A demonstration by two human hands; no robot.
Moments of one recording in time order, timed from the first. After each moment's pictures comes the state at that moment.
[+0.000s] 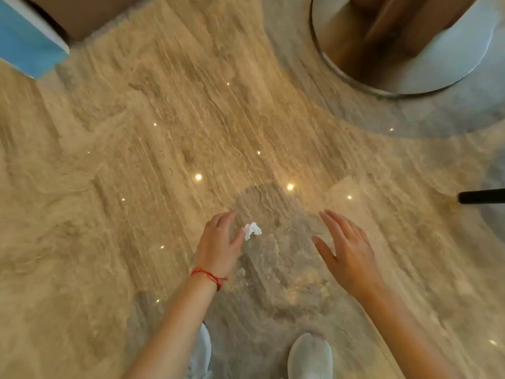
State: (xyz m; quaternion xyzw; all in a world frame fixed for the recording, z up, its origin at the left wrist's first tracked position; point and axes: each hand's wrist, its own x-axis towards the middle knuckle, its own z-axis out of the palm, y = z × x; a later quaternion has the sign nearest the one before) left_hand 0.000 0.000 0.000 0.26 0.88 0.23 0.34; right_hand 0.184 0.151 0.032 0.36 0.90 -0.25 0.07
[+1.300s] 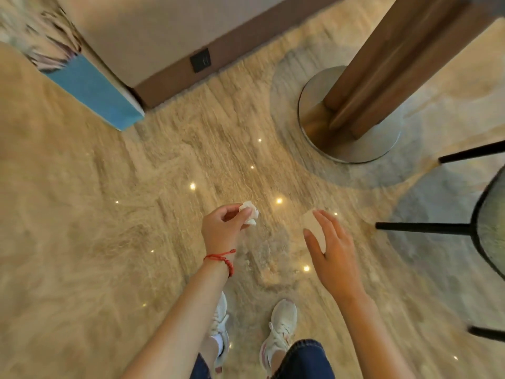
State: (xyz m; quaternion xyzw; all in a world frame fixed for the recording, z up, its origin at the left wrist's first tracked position) left_hand -0.041 0.028 0.345 -0.08 0.75 0.57 0.32; right_hand 0.122 0.130 0.369 0.41 0.85 -0.32 -0.01
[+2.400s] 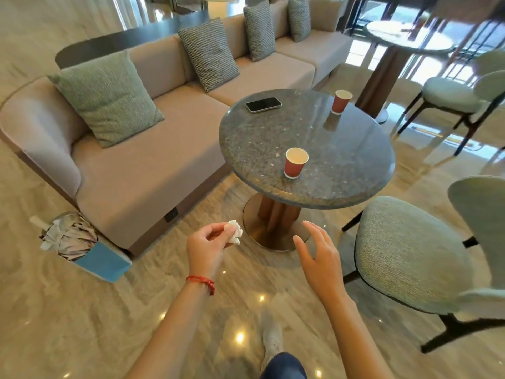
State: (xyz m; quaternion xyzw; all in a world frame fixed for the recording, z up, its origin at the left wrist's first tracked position) left_hand -0.084 0.083 0.718 0.16 0.68 0.64 0.33; right_hand 0.109 0.160 0.712 0.51 0.76 -0.28 -0.28
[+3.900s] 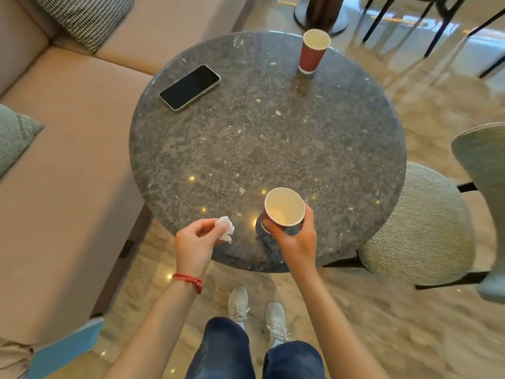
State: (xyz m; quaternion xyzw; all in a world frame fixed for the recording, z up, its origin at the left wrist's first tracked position) left_hand -0.190 0.408 0.649 0.22 0.72 0.46 0.47; right_hand -0.014 0.438 0.622 0.63 0.46 -0.44 -0.43
